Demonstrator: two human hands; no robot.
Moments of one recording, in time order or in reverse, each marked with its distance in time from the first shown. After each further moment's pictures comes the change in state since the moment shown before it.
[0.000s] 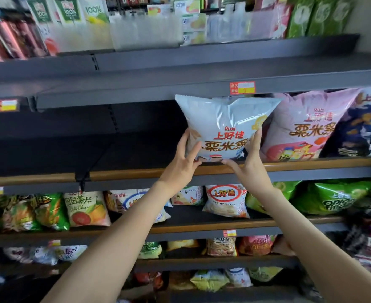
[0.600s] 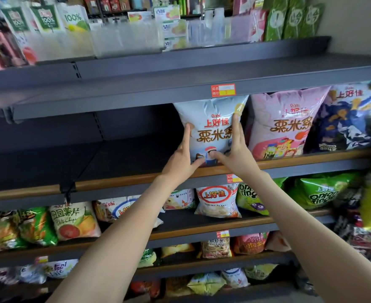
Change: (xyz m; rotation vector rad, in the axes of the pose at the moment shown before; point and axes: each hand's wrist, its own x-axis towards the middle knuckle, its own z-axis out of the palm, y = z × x) left_hand 0.033 0.008 0.023 0.058 -0.127 -0.230; right_hand 0.031 0.017 -0.013 -0.209 0.002 0.092
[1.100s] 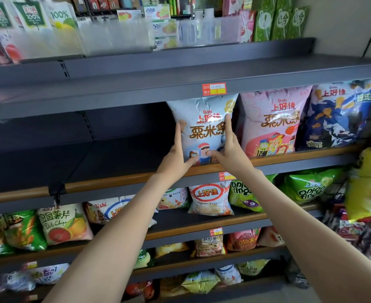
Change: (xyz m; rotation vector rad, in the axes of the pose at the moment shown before) left_hand 0.002 0.001 0.007 -0.083 -0.005 -0.038; right_hand -0.007 -0.004 -0.008 -0.051 -0.063 0.095
